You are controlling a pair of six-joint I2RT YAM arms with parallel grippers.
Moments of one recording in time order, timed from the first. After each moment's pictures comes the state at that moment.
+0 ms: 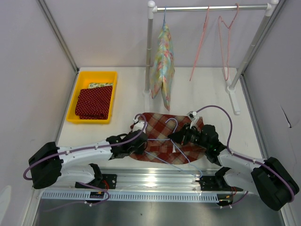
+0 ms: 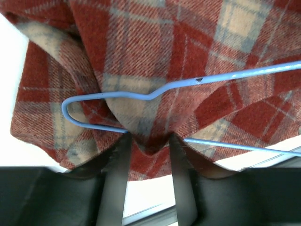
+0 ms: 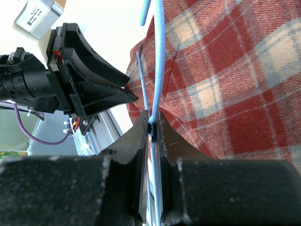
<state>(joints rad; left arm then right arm) -1.05 1.19 0.59 -0.35 -0.35 -0.64 0.59 1.08 0.22 0.66 -0.44 0.68</state>
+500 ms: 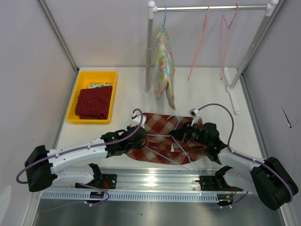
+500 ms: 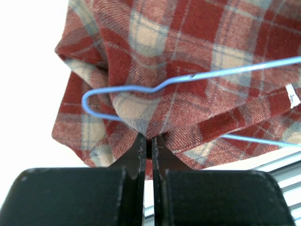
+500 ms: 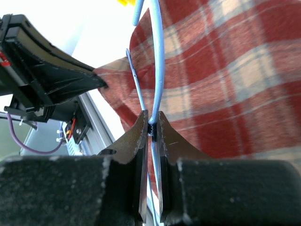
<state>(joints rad) -1.06 1.13 0.72 -0.49 -0.45 -0.58 0.55 1.09 0.24 0.66 -0.43 0.65</state>
